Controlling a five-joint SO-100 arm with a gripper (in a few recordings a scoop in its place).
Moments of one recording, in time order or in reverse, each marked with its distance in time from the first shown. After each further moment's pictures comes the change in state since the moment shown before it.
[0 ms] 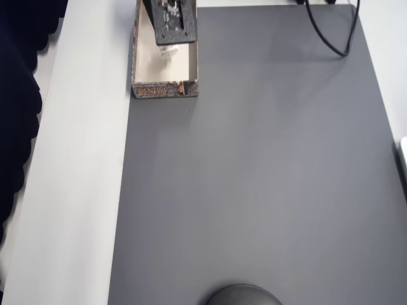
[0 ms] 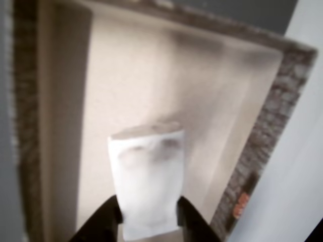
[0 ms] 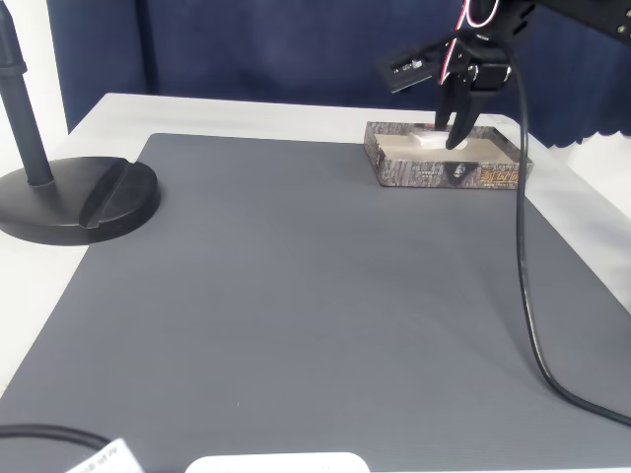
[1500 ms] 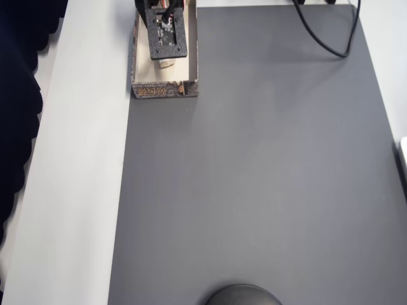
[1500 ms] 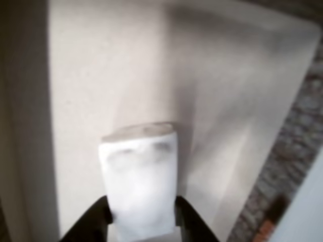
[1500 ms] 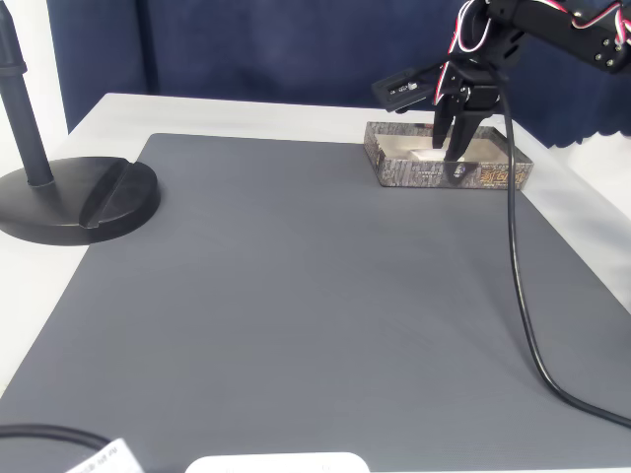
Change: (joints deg) arm 1.1 -8.2 -6.8 0.6 -1.1
